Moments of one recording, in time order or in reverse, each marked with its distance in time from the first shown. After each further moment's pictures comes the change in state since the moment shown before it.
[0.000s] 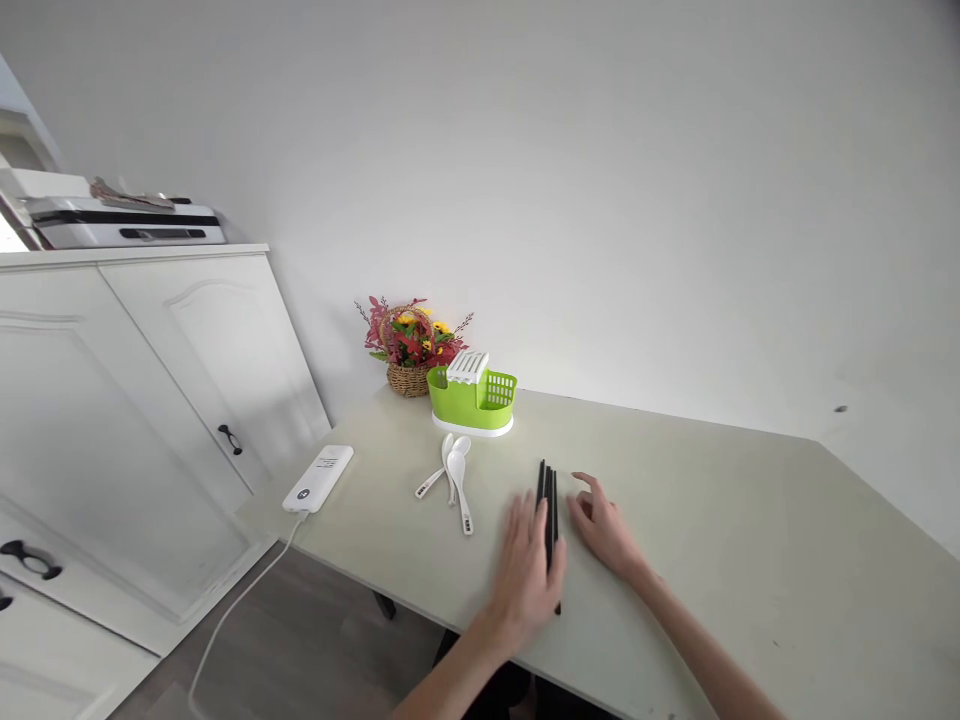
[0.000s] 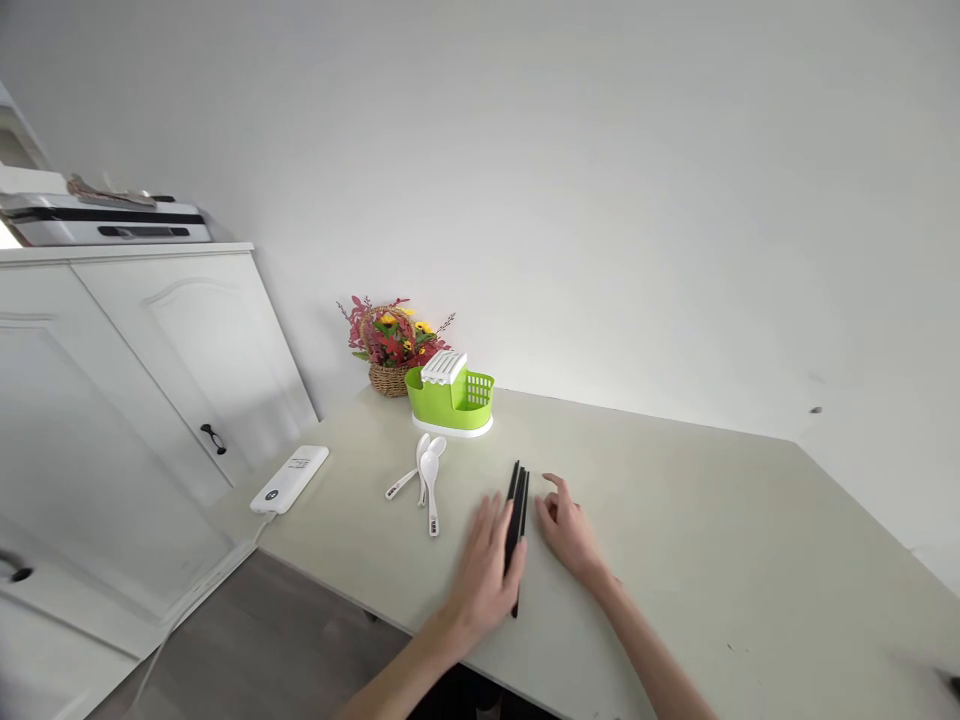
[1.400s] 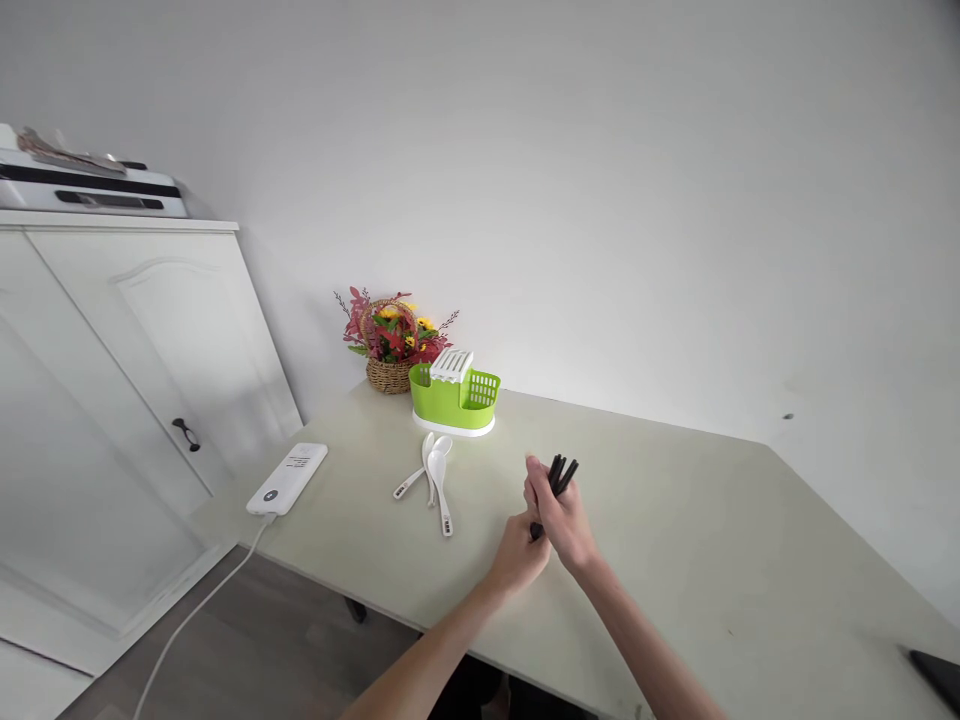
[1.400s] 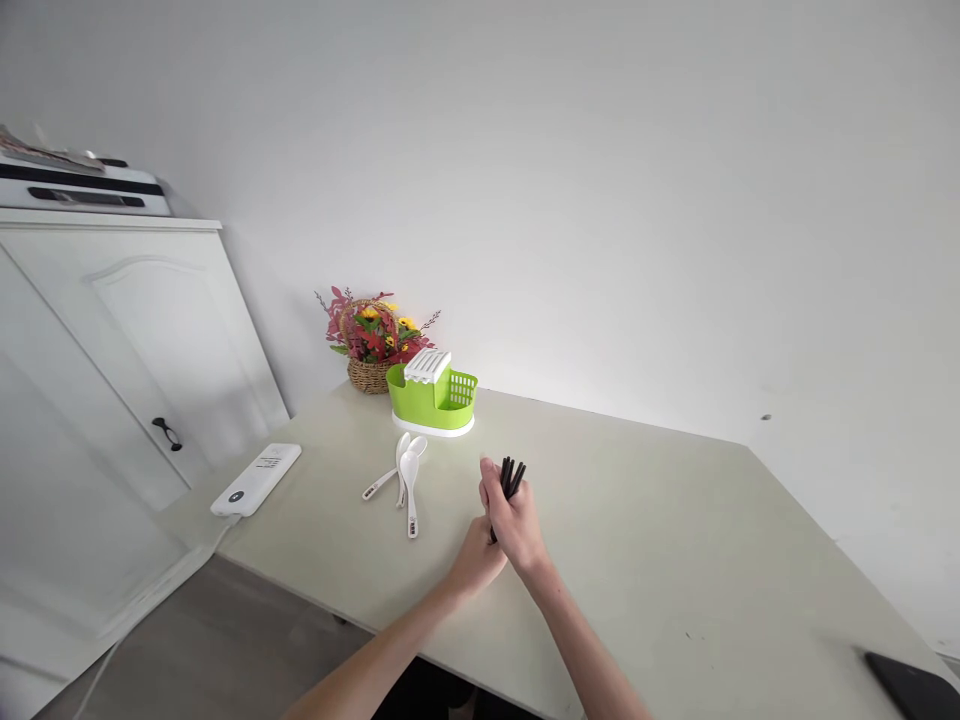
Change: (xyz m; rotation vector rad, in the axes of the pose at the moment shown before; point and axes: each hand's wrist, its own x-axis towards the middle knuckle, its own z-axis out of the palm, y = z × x) left_hand 0.047 0.014 0.014 -0.946 -0.160 -0.311; right_hand -0.017 -0.129 -0.008 0.617 0.014 -0.047
